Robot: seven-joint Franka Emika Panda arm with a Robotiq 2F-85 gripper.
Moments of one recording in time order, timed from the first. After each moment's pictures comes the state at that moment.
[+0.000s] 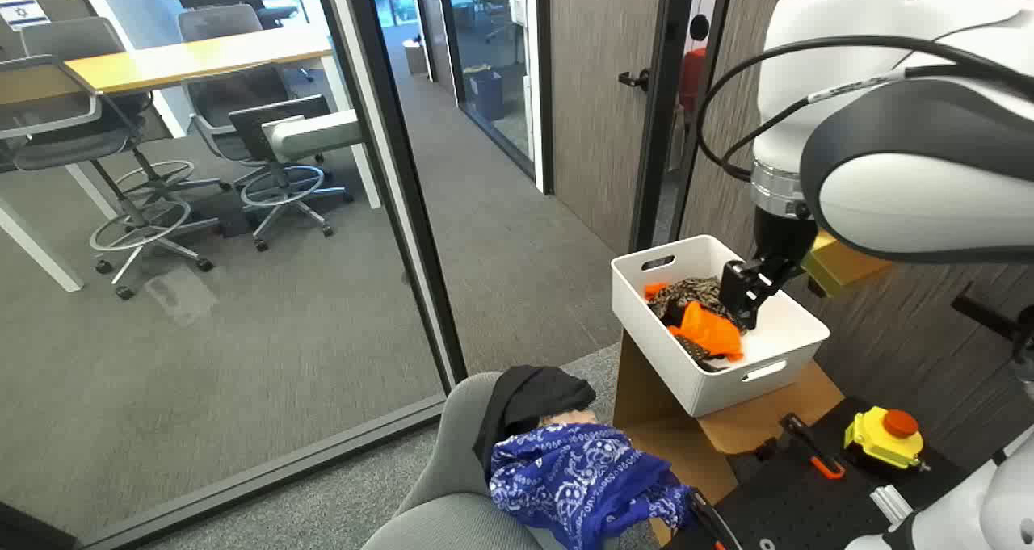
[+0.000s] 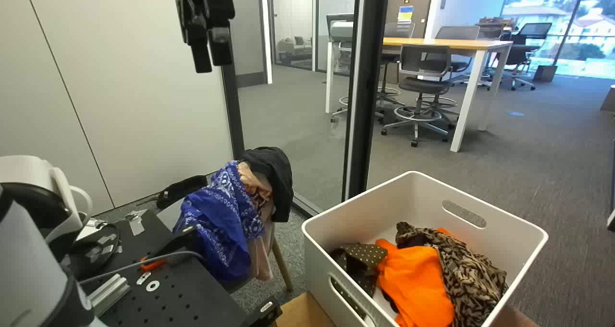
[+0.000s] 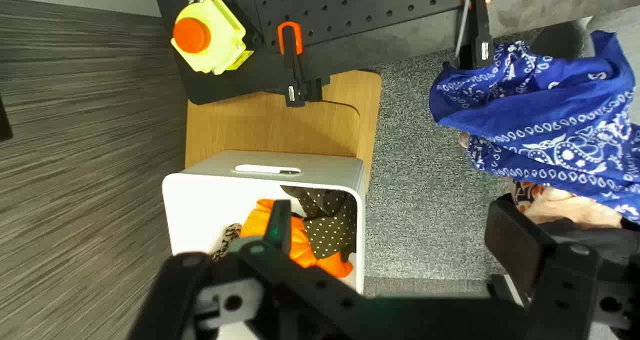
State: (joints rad) arm 0.00 -0.90 0.25 -2.69 -0.03 1.72 0.35
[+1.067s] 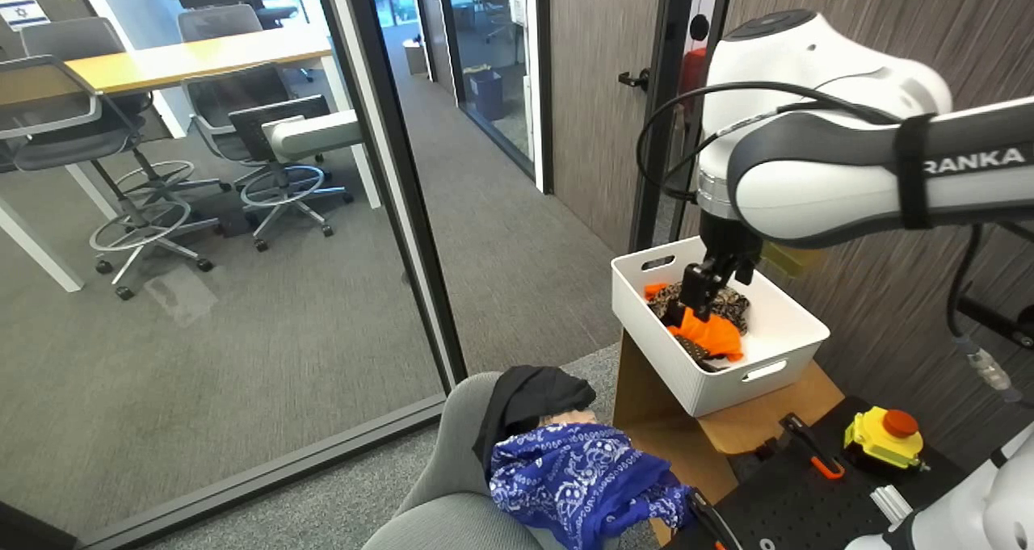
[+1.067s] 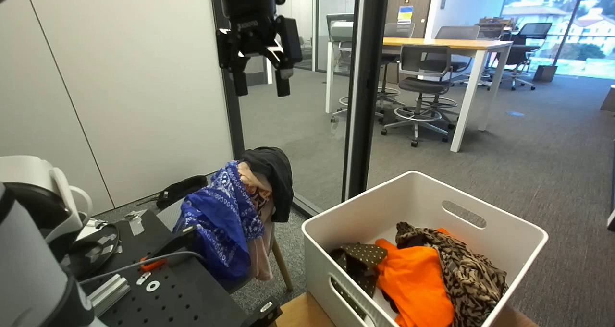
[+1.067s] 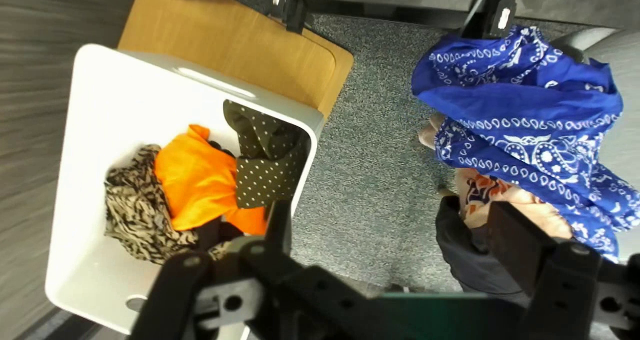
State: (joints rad) arm 0.03 -0.61 0.15 -2.66 -0.08 2.01 0.01
